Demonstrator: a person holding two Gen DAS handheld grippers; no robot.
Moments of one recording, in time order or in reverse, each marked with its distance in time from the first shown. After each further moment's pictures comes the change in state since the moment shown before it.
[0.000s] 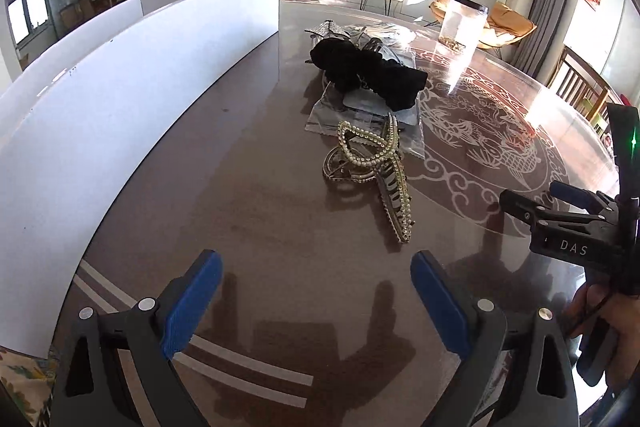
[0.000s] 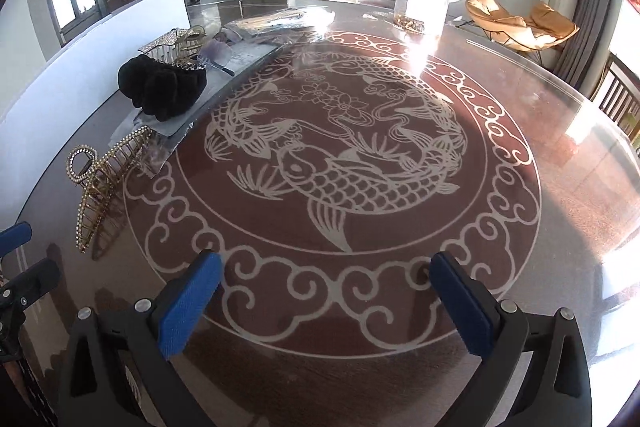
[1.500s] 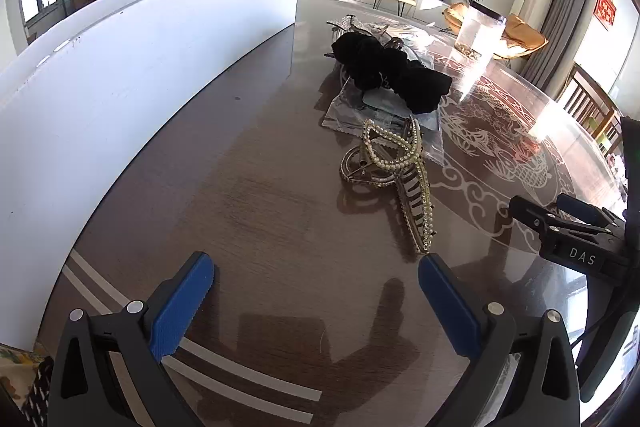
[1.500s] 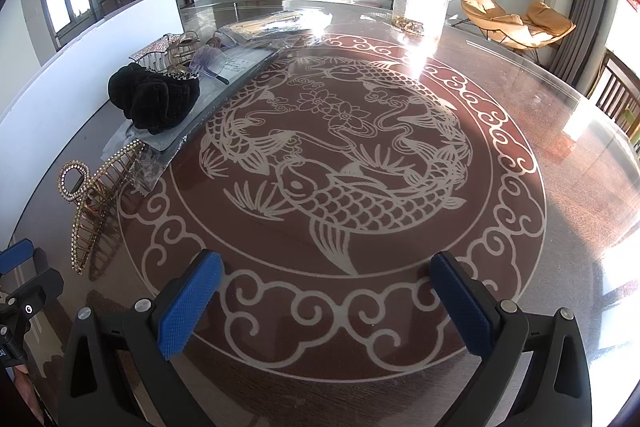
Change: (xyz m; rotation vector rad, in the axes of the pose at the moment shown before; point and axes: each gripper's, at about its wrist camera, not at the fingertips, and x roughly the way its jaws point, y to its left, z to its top) left arm 0.010 0.005 -0.001 -0.053 0.001 -0.003; right arm 0.006 0.002 0.006 0.017 -0.001 -0.012
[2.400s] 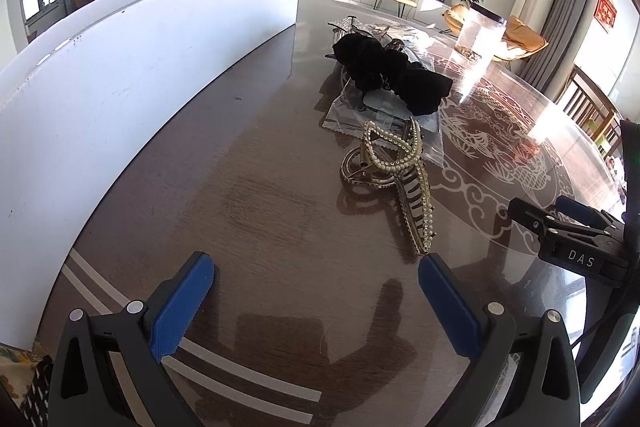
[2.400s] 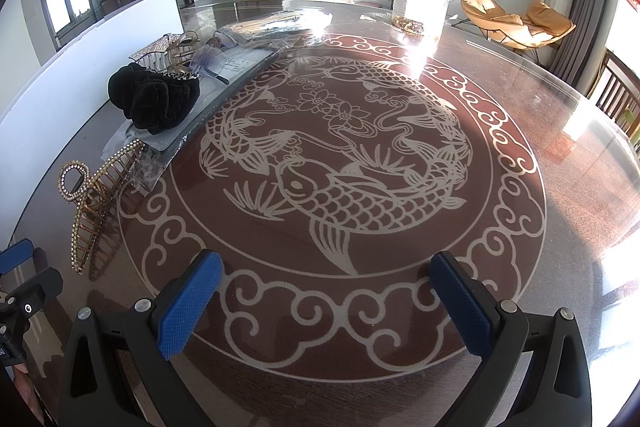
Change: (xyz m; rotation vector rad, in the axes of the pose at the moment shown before) left arm -0.001 0.001 0.000 -0.007 -0.002 -0.005; right arm 0.000 0.000 0.000 0.000 0.000 0.000
